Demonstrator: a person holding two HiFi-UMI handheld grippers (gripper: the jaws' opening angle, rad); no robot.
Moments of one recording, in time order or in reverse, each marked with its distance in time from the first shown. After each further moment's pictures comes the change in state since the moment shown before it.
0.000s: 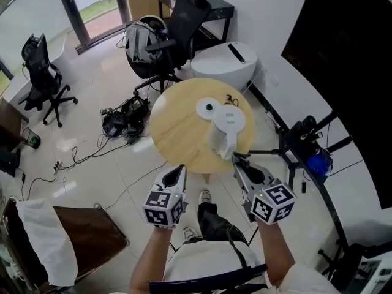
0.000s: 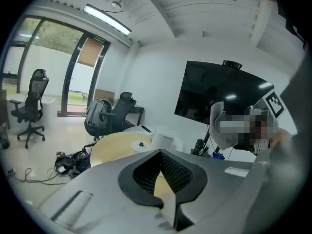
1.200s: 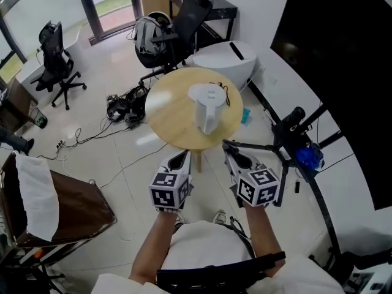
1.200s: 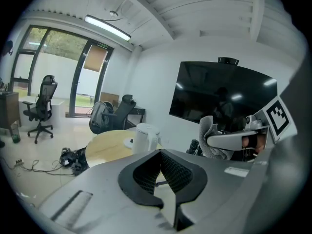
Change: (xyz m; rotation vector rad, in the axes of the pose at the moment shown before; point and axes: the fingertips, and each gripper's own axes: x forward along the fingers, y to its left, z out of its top) left arm -0.024 -0.129 -0.030 -0.020 -0.030 0.088; right arm -0.086 -0.027 -0.050 -0.037 0.022 0.032
